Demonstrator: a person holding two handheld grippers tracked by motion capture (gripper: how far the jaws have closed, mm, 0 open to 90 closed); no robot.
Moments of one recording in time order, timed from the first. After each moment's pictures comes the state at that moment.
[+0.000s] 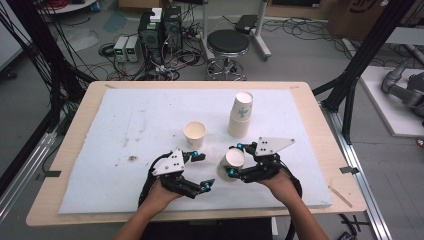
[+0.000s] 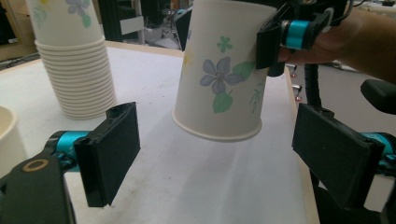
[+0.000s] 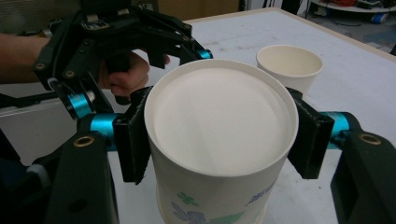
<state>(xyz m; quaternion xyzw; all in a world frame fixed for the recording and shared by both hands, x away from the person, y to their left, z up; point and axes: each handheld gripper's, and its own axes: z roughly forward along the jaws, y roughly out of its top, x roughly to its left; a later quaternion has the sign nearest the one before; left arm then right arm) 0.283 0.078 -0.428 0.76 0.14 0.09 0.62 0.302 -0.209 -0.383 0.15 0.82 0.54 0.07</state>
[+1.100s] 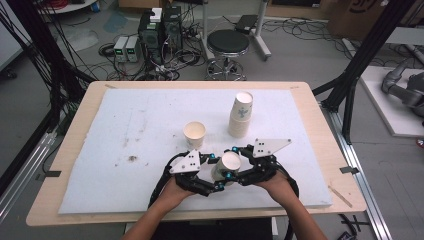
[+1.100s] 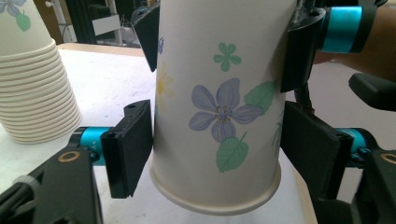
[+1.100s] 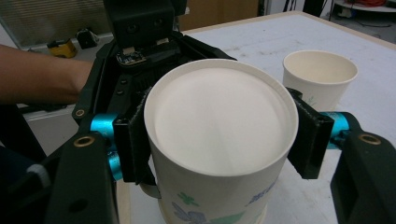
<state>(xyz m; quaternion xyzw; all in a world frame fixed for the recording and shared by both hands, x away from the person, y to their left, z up) 0.291 0.047 -0.431 0.77 0.10 0.07 0.62 0.300 -0.201 -0.385 0.14 0.82 0.56 0.04</state>
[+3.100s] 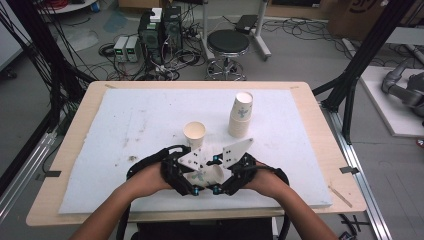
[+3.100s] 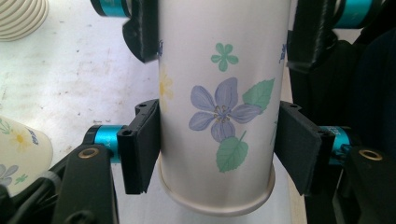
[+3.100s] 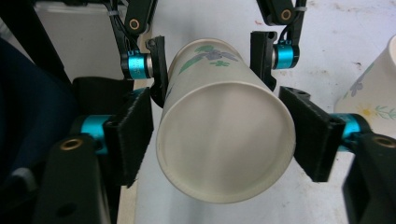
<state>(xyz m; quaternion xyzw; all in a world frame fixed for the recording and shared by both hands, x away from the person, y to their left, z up) 0.295 0.067 -0.374 0.94 0.03 0.03 0.33 0.302 -0.145 -0.378 0.00 0.91 0.41 0.02</state>
